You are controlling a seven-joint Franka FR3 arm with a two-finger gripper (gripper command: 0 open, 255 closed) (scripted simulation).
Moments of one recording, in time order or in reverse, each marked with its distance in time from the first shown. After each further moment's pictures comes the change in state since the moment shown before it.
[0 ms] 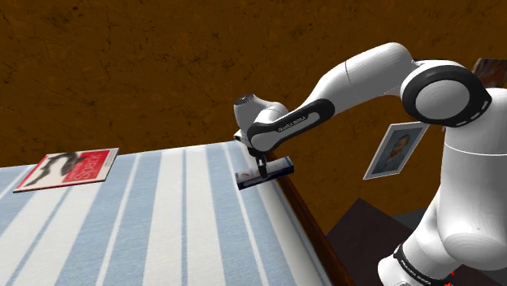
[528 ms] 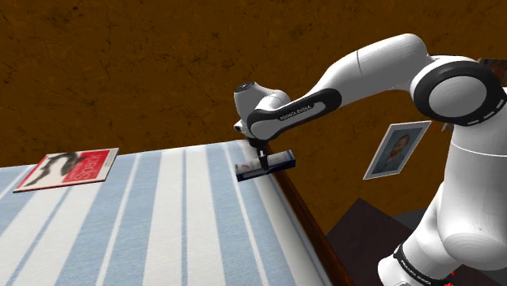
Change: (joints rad) arm -0.001 -0.055 0.005 0.033 0.016 -0.084 -0.025
